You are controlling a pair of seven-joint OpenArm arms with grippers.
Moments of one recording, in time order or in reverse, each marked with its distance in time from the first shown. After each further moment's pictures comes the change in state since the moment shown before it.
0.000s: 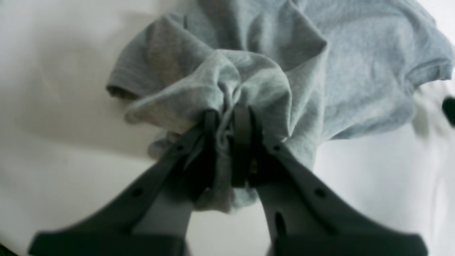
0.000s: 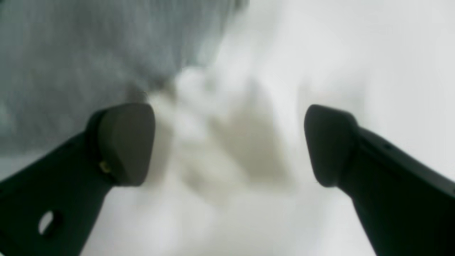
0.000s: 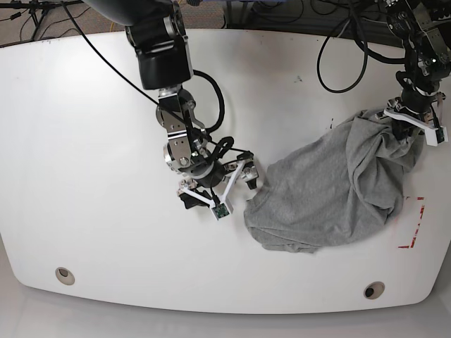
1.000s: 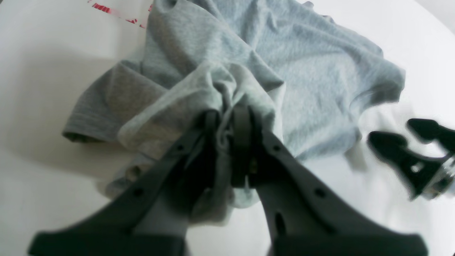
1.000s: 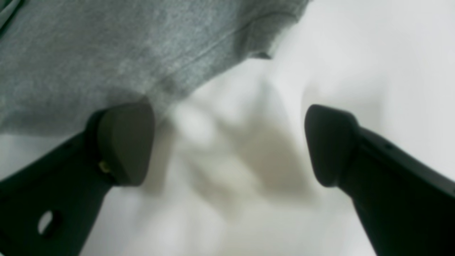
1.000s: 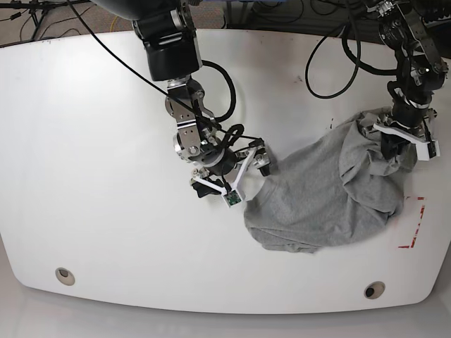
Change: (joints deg) left arm -2.0 1.0 3.8 0.5 -0.4 -0.2 -1.0; right arm -6.0 -0.3 -0.5 3.1 0.5 0.9 0.8
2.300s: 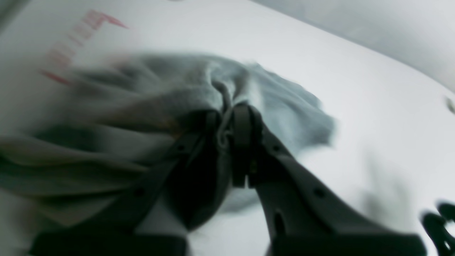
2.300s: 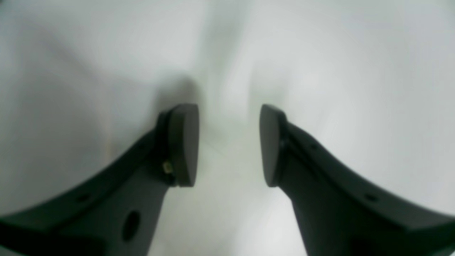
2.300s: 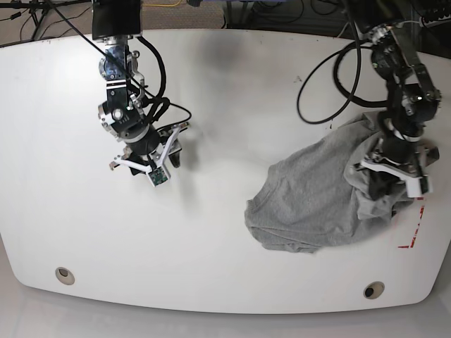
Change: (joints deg) left arm -13.3 5.6 7.2 0.5 2.3 2.1 0.2; right arm -15.8 15.4 8.0 32.3 0.2 5.7 -10.3
